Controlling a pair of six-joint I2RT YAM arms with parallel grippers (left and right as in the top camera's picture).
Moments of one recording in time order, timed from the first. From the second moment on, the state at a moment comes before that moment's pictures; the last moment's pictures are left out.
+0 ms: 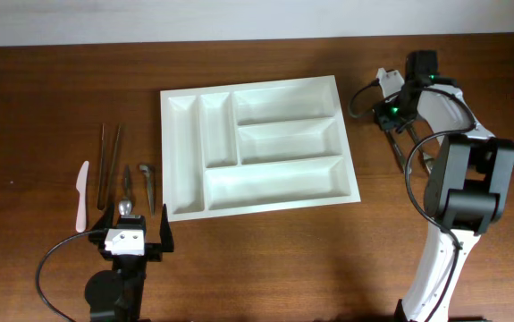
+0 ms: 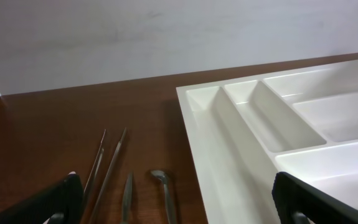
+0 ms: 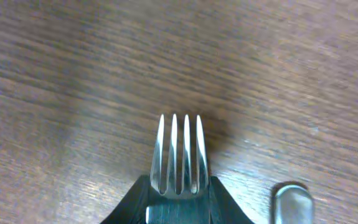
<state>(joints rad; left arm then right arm) 0.06 0.06 0.03 -0.09 0.07 0.11 -0.14 2.29 1.77 -0.73 -0.14 -0.41</state>
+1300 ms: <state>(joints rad) 0.06 0.06 0.03 -0.09 0.07 0.11 0.32 2.30 2.19 -1.08 -0.34 -0.85</state>
